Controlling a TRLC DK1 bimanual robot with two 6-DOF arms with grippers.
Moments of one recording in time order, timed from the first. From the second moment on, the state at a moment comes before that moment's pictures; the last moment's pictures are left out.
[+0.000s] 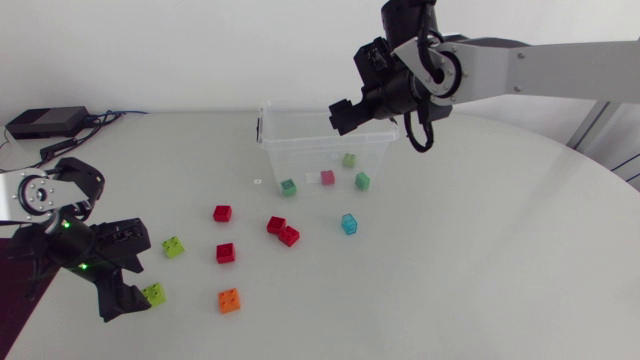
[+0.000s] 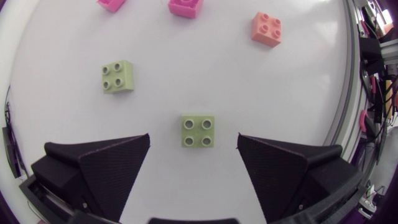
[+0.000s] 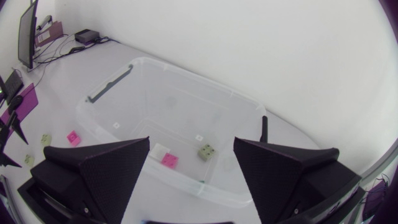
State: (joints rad) left arm 0.14 1.49 0.74 -0.76 0.14 1.14; right arm 0.45 1.82 1.46 -0.24 0.07 -0.16
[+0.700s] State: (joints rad) left arm 0.11 1.65 0.76 -0.68 0.11 1.12; right arm 0.61 1.66 1.06 -0.33 0.12 -0.03
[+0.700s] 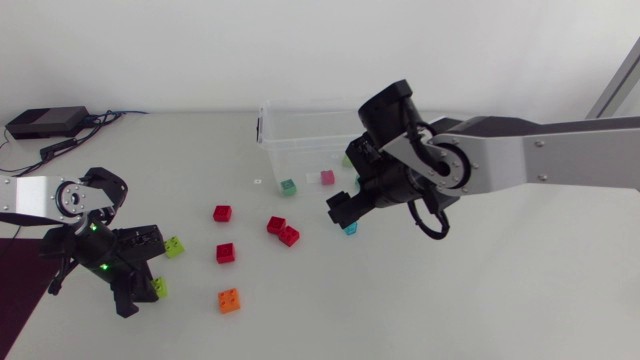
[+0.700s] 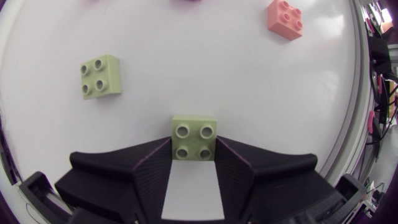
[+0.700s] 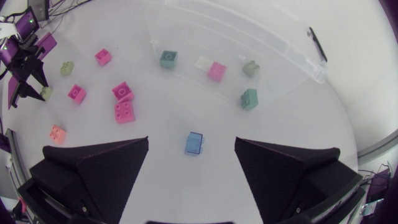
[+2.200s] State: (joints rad) left arm -0.26 1.65 1.21 0.04 0.38 0.18; right arm 0.55 2.23 1.58 -0.79 0.09 0.08
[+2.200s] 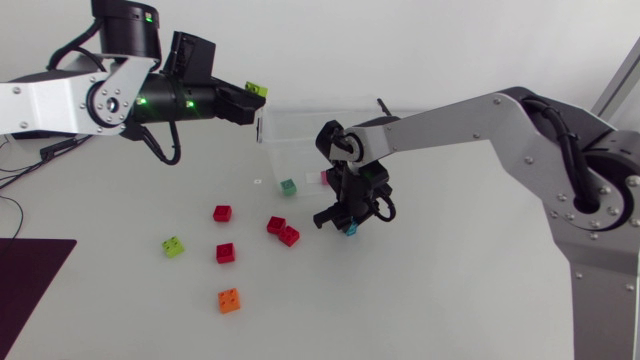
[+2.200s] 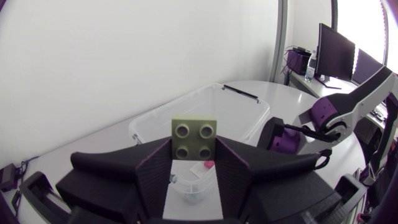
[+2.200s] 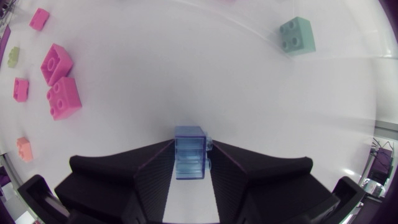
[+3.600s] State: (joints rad) left arm 0.13 1.52 0.93 -0.53 0.22 0.89; right arm 0.40 2.22 2.13 -0.74 0.08 0.01
